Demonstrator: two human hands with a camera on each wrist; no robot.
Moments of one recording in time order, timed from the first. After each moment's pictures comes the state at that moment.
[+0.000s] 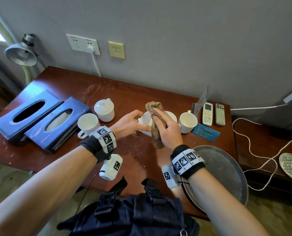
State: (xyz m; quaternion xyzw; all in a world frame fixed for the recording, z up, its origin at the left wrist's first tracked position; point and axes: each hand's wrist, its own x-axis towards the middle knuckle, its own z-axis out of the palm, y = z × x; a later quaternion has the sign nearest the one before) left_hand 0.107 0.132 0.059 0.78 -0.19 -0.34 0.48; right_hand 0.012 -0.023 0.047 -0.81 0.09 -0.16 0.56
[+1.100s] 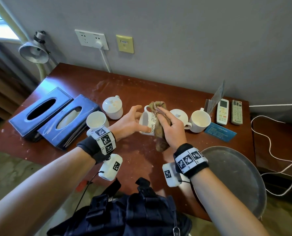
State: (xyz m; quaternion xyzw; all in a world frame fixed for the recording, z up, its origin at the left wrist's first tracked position) left_hand 0.118 0.146 0.056 0.78 -0.13 -0.36 0.50; right_hand 0.034 -0.018 0.032 -0.77 0.12 -0.13 0.61
